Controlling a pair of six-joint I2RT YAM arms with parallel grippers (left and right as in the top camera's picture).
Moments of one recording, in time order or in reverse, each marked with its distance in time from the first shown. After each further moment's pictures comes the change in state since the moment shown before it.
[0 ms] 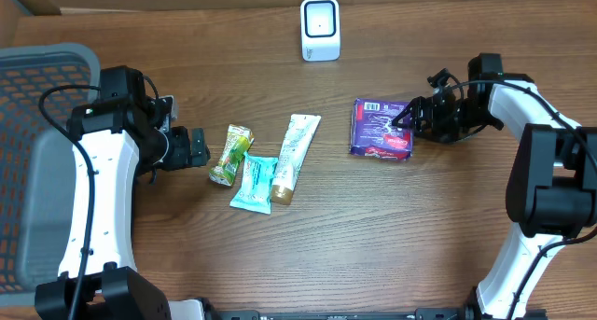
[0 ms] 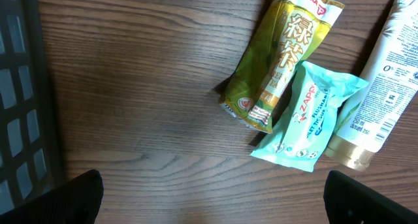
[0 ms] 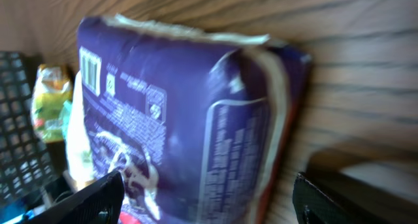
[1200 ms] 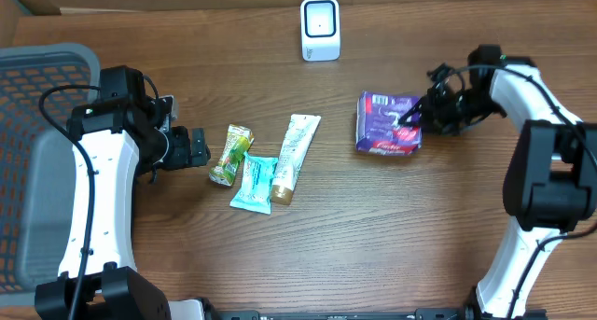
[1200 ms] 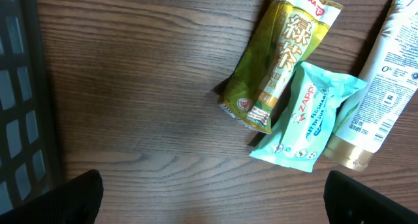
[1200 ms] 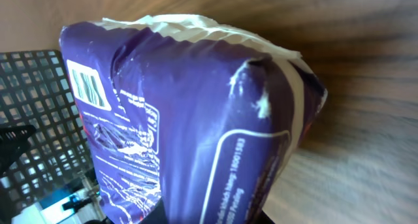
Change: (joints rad) left arm 0.000 0.000 0.000 0.002 0.003 0.000; right arm 0.001 0.023 0.202 -0.284 -0.035 0.016
